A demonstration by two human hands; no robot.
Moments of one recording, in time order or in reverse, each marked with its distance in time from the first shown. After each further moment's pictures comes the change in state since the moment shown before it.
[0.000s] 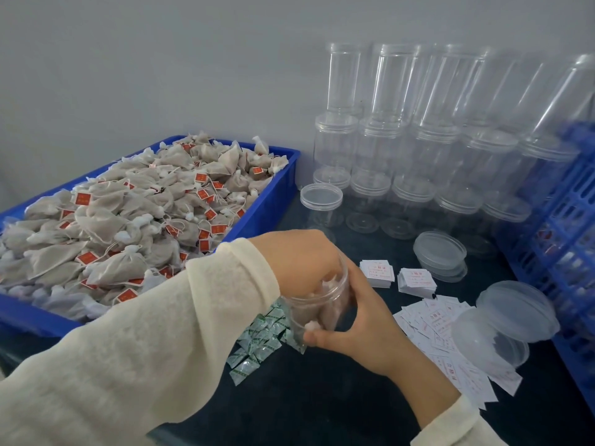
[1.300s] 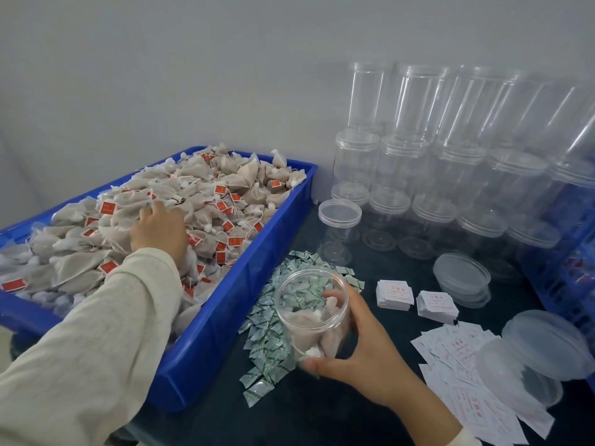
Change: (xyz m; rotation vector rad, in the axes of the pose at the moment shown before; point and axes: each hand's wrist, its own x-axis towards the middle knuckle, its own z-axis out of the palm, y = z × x) left_hand -0.059 -0.187 0.083 0.183 0.299 -1.201; right_hand 0.008 0.012 0.022 0.041 -0.044 0.081
